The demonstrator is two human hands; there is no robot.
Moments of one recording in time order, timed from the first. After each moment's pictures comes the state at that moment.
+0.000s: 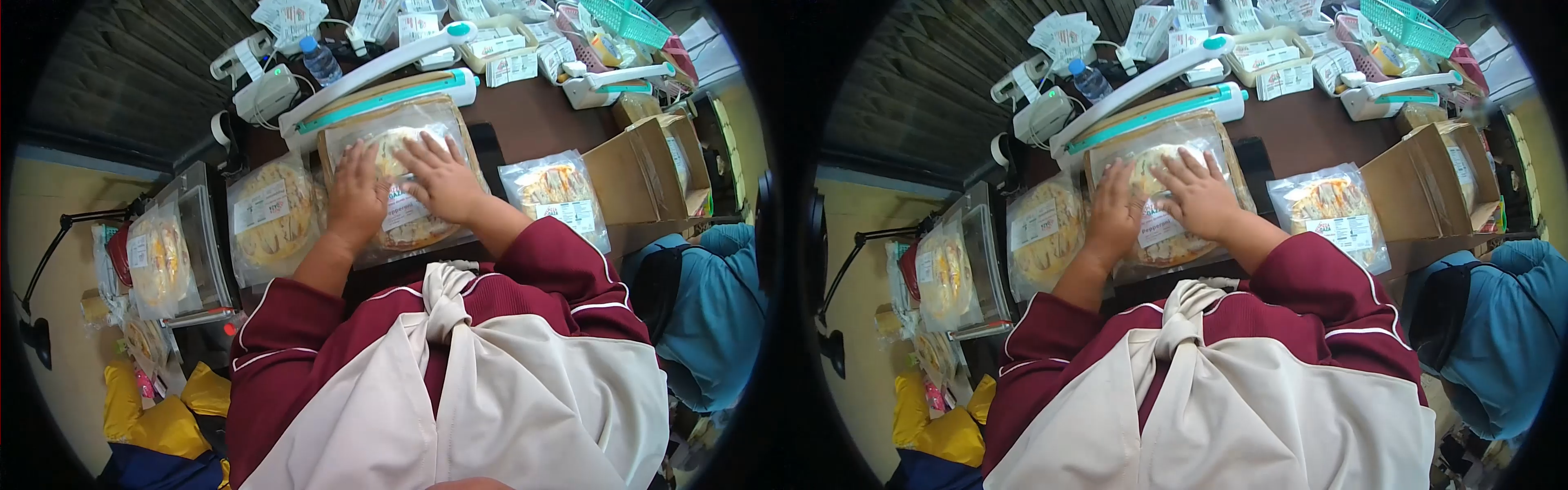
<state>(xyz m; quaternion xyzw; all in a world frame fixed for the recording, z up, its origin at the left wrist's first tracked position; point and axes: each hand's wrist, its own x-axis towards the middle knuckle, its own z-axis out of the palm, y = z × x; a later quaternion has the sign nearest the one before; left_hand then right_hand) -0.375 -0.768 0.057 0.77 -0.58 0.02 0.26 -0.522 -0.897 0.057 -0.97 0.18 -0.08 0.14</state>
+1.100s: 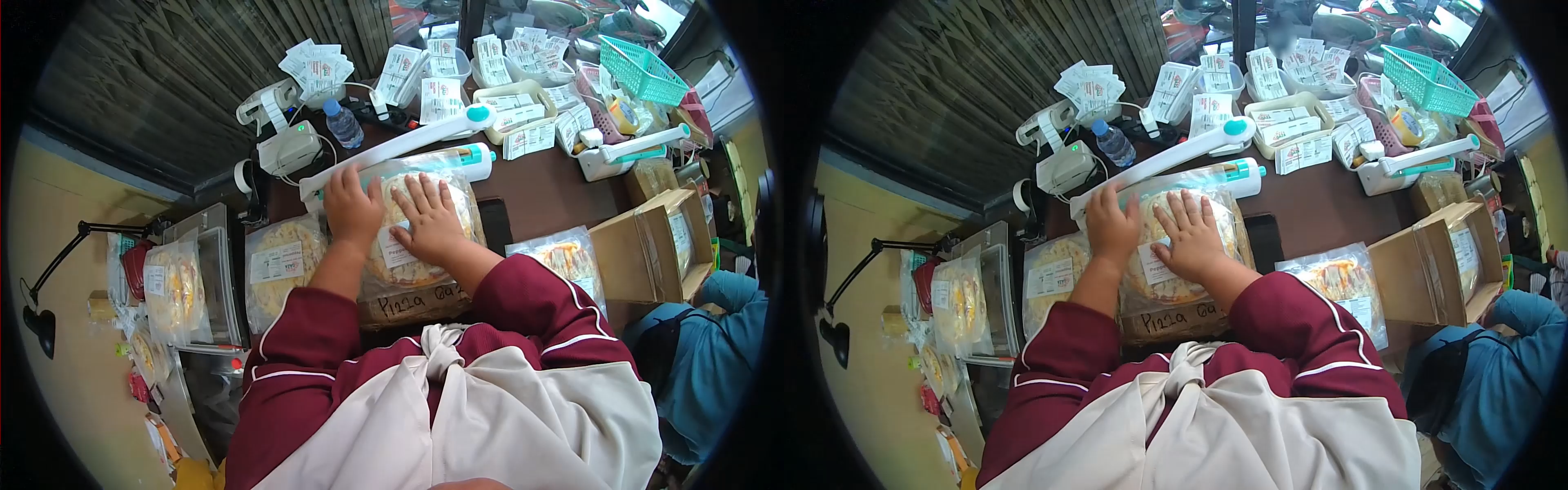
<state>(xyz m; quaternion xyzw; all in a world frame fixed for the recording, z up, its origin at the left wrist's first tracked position) -0.316 -0.856 0.074 0.84 -0.42 0.14 0.30 -0.458 -0.934 0.049 -0.97 0.19 -0.11 0.11</state>
